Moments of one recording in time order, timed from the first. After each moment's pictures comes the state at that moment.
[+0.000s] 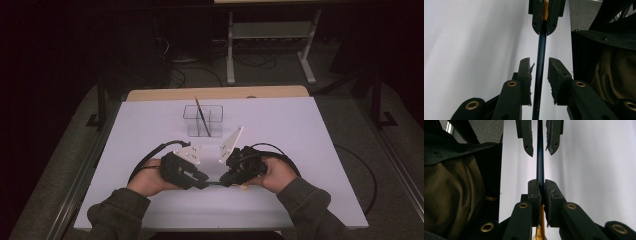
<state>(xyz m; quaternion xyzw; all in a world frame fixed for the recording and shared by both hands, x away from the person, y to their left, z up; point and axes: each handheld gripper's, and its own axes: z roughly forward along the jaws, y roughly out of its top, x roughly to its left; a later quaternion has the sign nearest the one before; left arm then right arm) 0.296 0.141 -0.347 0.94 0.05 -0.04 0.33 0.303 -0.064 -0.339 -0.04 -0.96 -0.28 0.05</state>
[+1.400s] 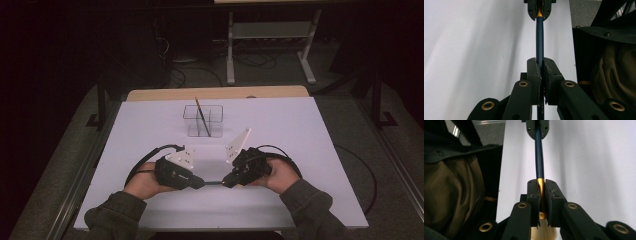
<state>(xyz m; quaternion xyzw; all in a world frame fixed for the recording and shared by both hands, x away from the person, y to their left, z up) 0.292 0.157 -0.356 0.94 0.04 -0.03 0.34 0.308 -0.078 -0.354 -0.03 -0.95 -0.31 0.06</state>
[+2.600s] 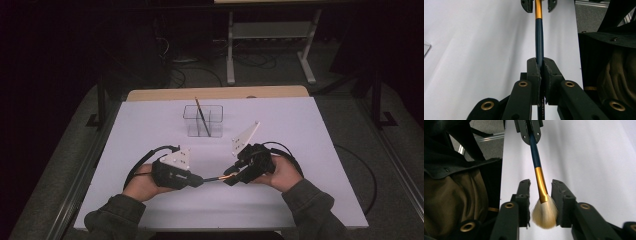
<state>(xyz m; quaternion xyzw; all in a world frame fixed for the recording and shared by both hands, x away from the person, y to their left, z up) 0.288 0.166 -0.357 0.93 0.05 0.00 0.37 0.317 -0.091 -0.352 -0.07 -0.93 -0.35 0.08</state>
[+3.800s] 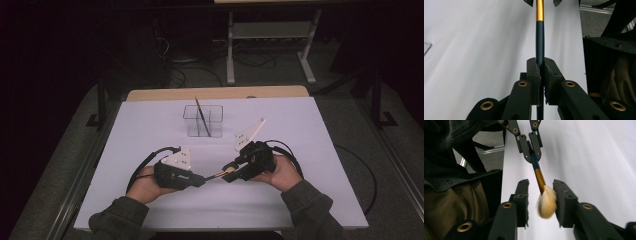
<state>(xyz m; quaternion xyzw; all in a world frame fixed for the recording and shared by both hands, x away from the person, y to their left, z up) 0.289 0.163 -0.368 0.92 0.07 0.01 0.38 0.320 -0.096 -0.349 -0.08 -0.91 -0.39 0.08</state>
